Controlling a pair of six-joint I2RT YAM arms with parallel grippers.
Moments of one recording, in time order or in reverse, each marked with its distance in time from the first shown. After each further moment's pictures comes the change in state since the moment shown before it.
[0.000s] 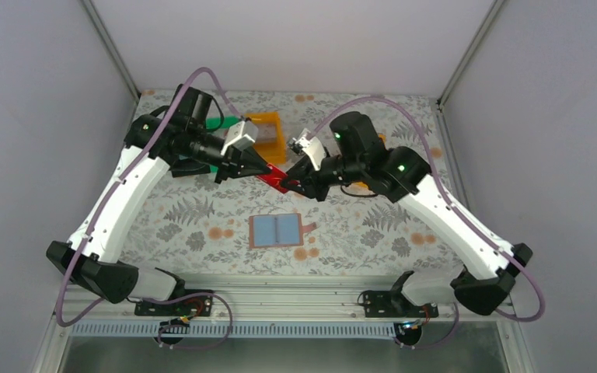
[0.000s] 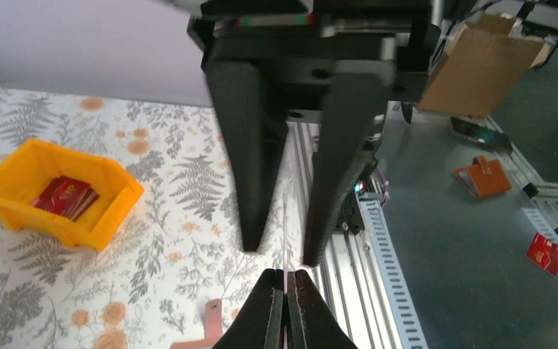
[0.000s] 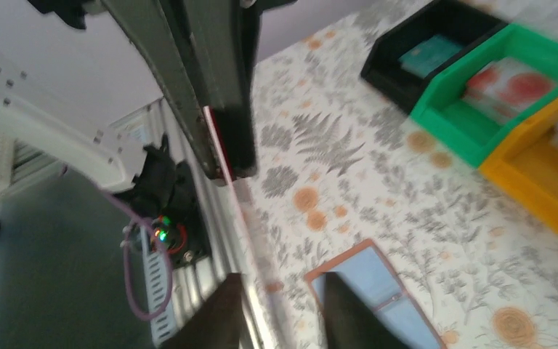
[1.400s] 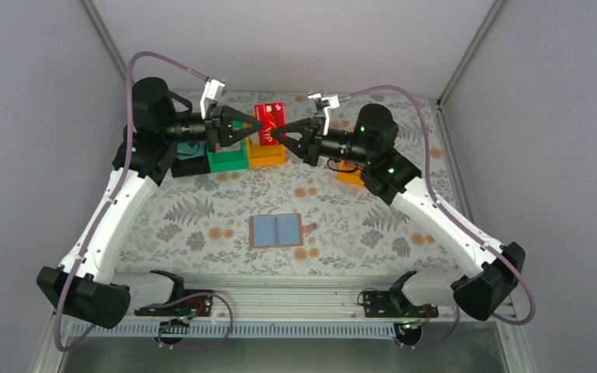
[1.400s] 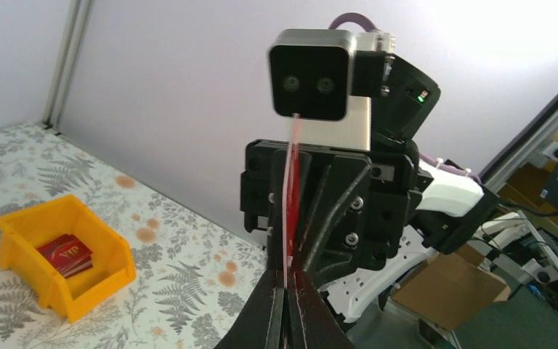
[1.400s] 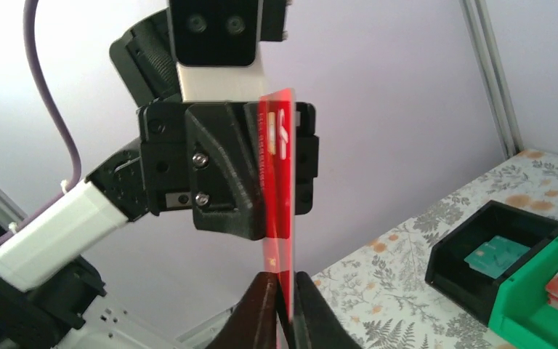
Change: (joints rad) left arm 0.139 -0.167 -0.290 1.044 0.079 -1.223; right arm -0.133 -0.052 -0.283 0.990 -0.180 0.537
